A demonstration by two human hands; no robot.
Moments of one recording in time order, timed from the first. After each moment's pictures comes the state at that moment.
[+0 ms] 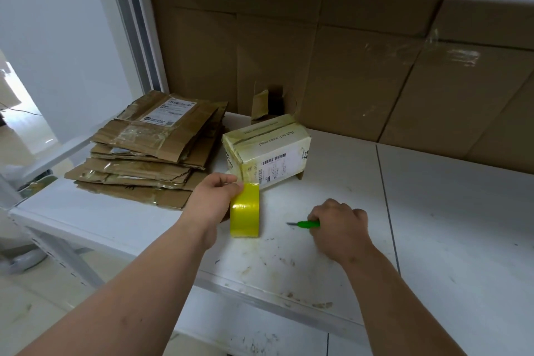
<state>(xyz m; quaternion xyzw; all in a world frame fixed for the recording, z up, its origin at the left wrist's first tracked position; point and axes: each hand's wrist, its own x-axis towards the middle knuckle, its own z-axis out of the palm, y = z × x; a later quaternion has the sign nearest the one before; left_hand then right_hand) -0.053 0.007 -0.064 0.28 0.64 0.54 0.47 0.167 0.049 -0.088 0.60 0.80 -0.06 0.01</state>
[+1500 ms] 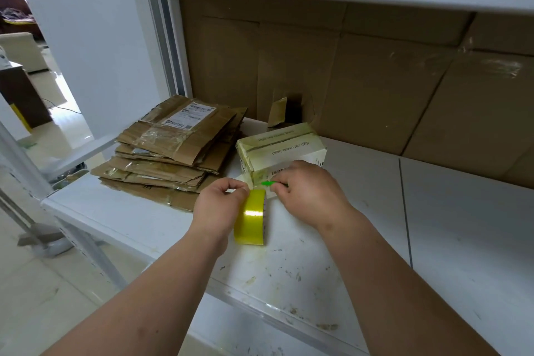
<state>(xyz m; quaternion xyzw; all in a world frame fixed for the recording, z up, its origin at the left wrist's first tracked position) -0.045 0.008 -0.071 0.28 0.68 0.58 0.36 0.104 0.078 -0.026 0.41 0.90 -0.05 -0.14</state>
